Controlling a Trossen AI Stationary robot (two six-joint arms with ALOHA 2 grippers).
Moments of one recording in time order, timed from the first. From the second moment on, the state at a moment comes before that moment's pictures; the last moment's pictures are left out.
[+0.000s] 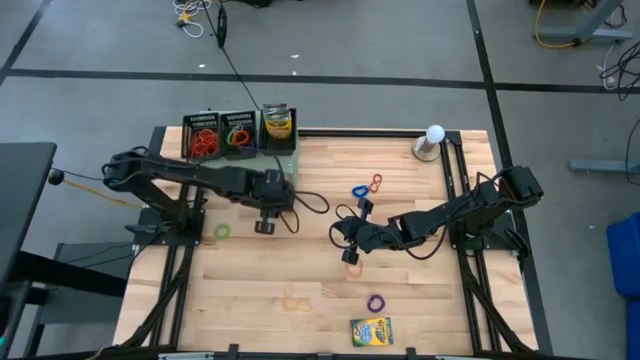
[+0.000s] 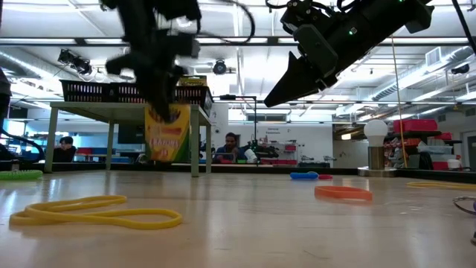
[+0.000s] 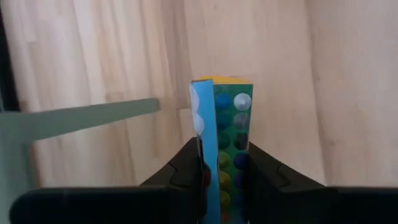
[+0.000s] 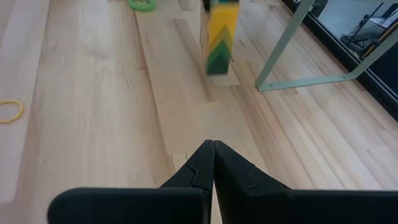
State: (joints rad) left arm -0.02 1.47 1.04 -0.76 -0.30 0.23; right arm 0.28 1.62 0.88 0.06 0.55 0.20
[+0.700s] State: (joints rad) left arm 0.32 1.47 1.74 -1.23 -0.30 0.44; right arm 0.20 1.62 0.88 0.05 0.49 0.14
